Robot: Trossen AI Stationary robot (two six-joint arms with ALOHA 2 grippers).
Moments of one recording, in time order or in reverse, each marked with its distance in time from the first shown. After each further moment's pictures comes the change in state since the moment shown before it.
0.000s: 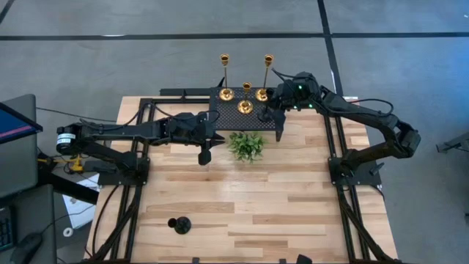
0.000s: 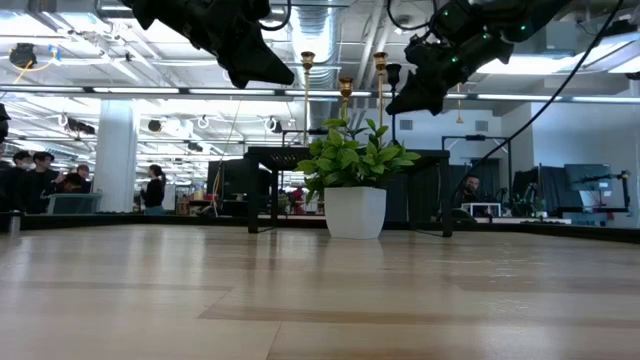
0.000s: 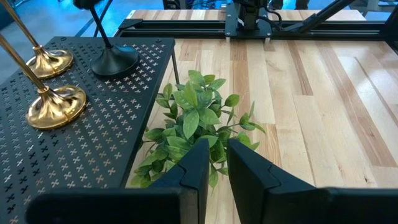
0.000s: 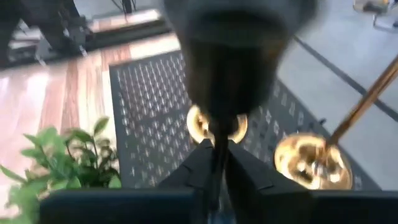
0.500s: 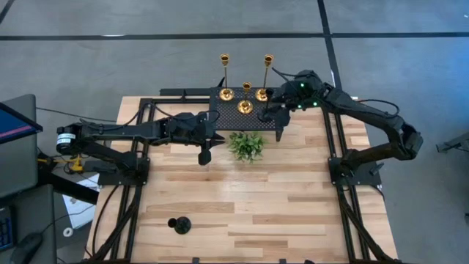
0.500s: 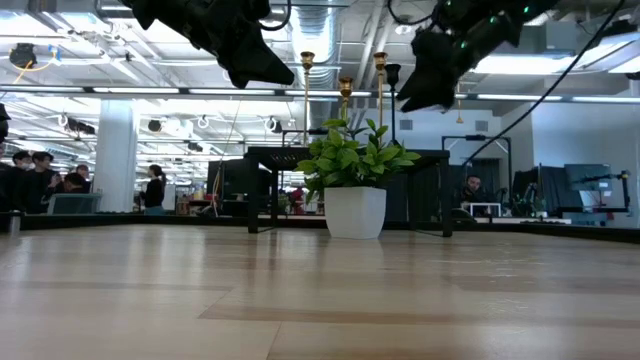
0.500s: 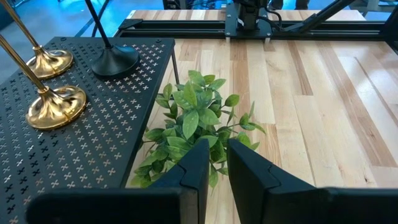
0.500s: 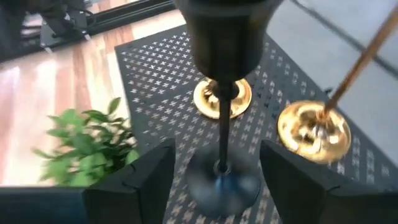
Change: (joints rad) left arm 0.000 0.000 0.000 0.000 0.000 0.000; right arm 0.004 -0.039 0.085 -0.232 -0.001 0.045
